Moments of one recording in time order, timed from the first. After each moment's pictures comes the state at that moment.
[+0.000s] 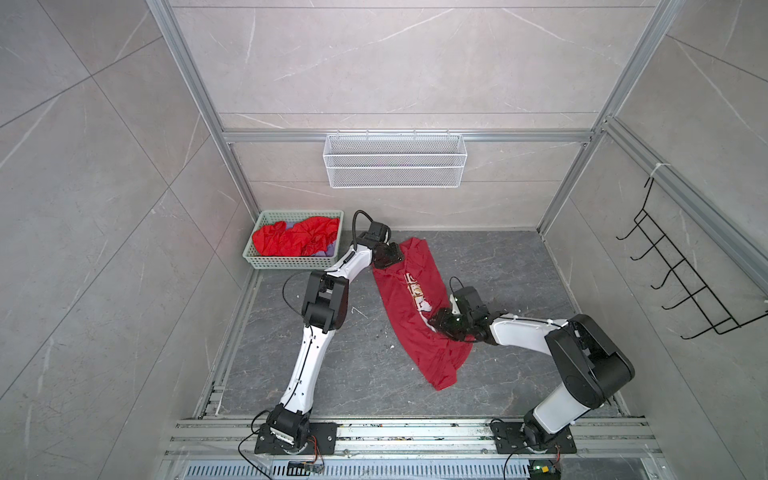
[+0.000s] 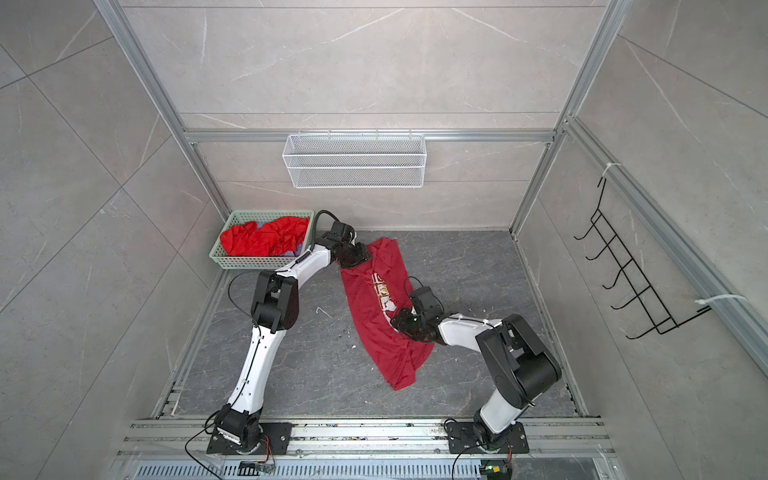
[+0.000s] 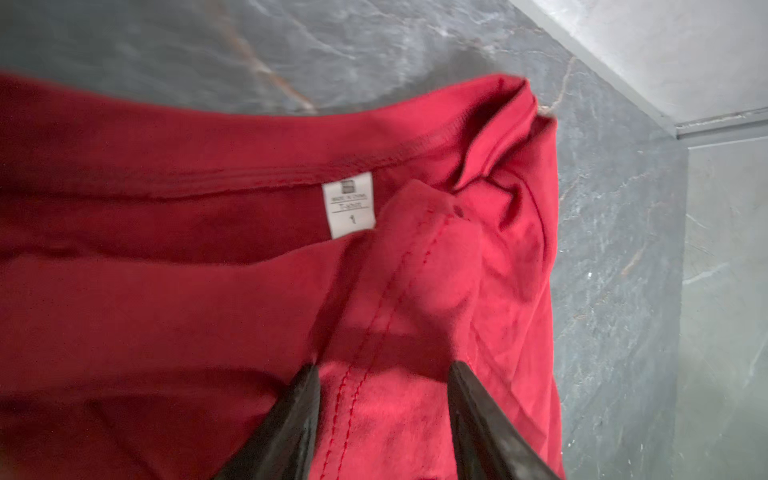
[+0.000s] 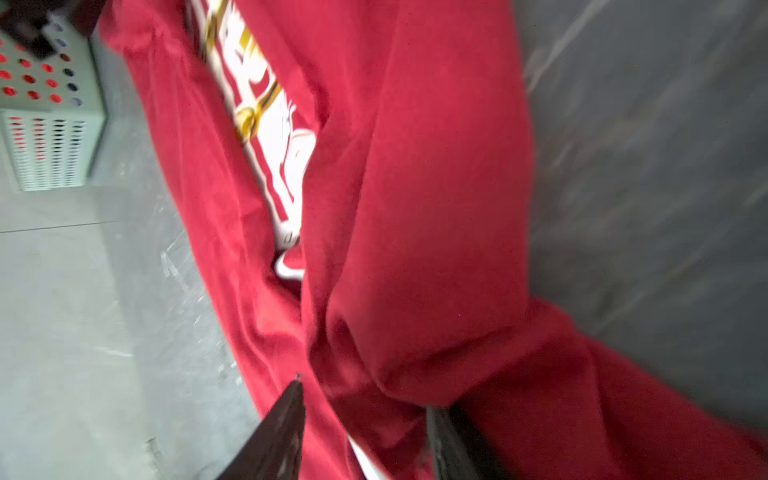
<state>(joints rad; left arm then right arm) -0.41 2.58 2.23 -0.54 0.35 -0.60 0.55 1.63 0.69 0.05 -0.27 1.00</state>
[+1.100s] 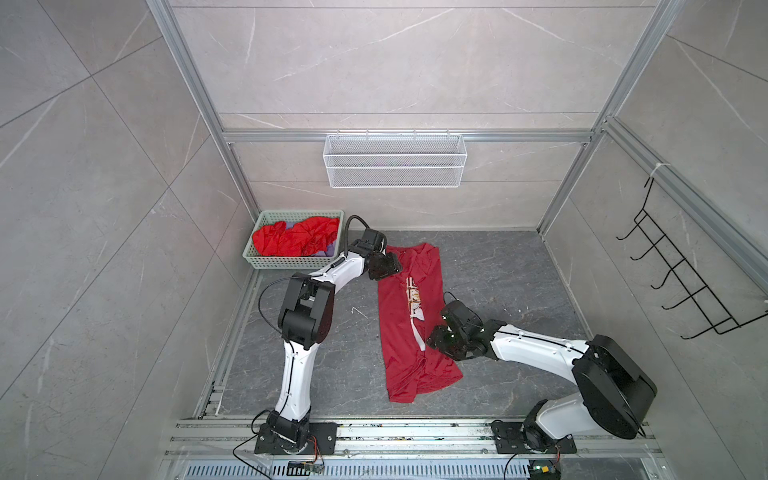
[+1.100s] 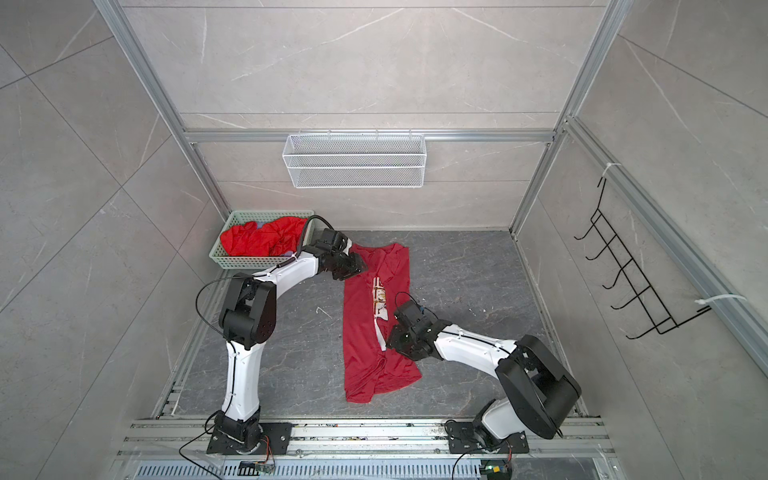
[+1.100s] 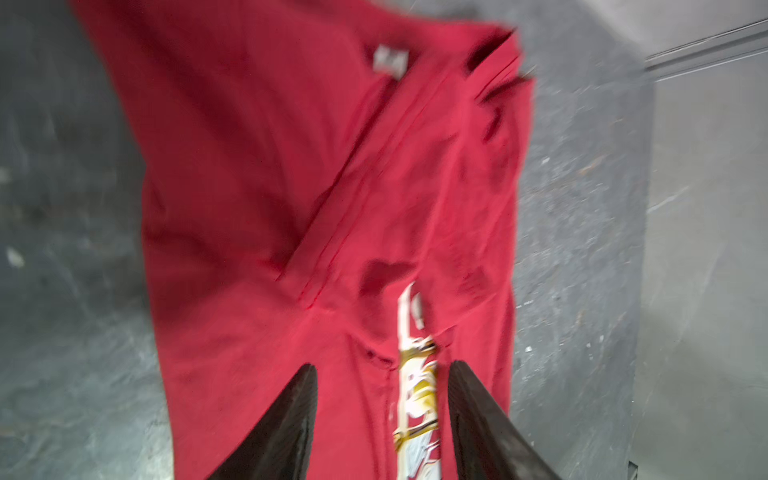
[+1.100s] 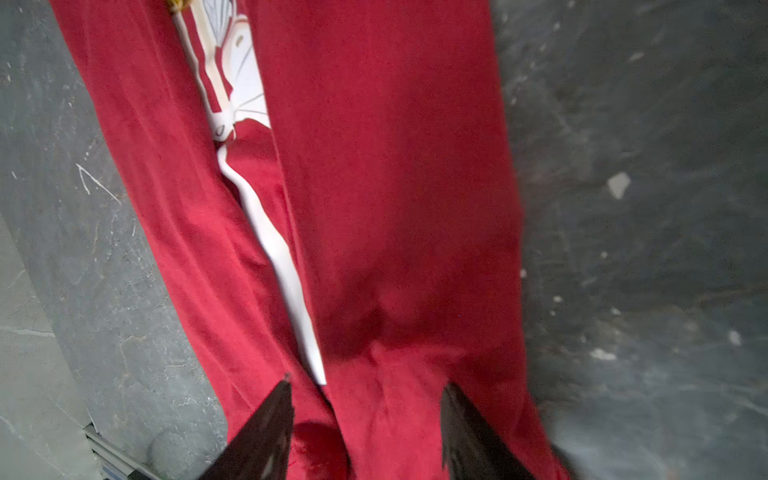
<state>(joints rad) -0.42 2.19 1.69 -0.46 0.36 -0.59 0.71 1.49 0.72 -0.29 -0.12 1.05</state>
